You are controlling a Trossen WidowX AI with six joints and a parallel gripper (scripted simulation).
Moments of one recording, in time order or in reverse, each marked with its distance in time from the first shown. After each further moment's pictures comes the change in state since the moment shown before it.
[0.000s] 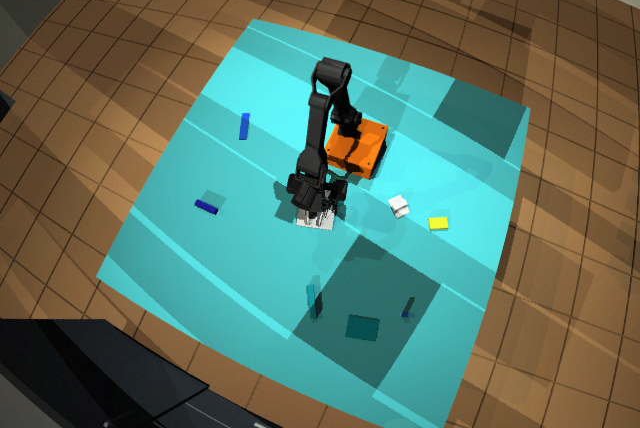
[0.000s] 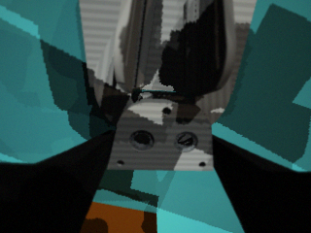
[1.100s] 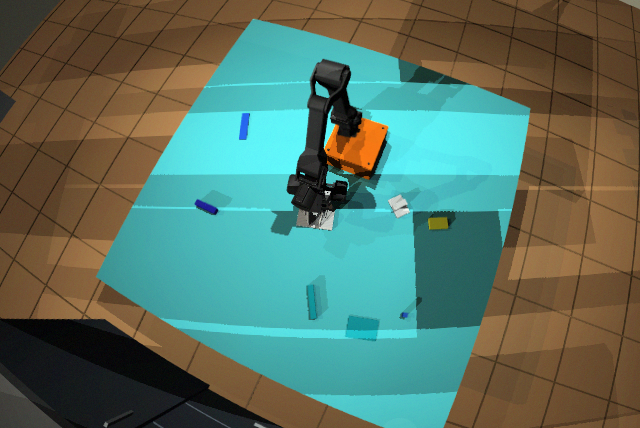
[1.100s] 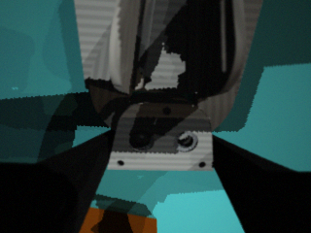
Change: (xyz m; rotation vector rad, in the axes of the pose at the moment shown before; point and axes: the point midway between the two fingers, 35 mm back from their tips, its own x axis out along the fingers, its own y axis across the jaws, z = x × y) arm 0.007 0.000 0.000 0.000 -0.001 0.000
